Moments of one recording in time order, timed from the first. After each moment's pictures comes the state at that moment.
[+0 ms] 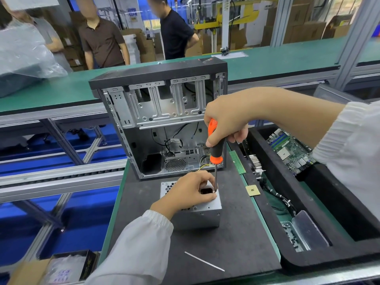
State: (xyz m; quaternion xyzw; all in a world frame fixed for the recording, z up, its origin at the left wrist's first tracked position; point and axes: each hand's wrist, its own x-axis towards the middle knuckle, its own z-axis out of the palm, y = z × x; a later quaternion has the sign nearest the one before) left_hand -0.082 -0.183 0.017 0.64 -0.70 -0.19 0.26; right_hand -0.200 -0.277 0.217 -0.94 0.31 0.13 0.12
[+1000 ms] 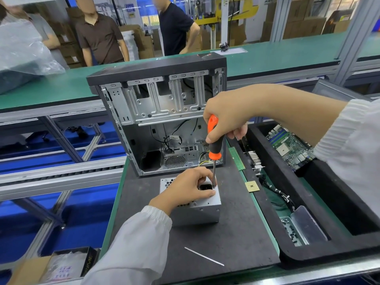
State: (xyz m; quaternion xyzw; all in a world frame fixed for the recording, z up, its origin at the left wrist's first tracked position) left_hand -0.079 -0.183 0.018 0.62 -0.71 -0.20 0.26; right_hand -0.202 -0.280 0.212 -0.94 0.29 0.12 0.13
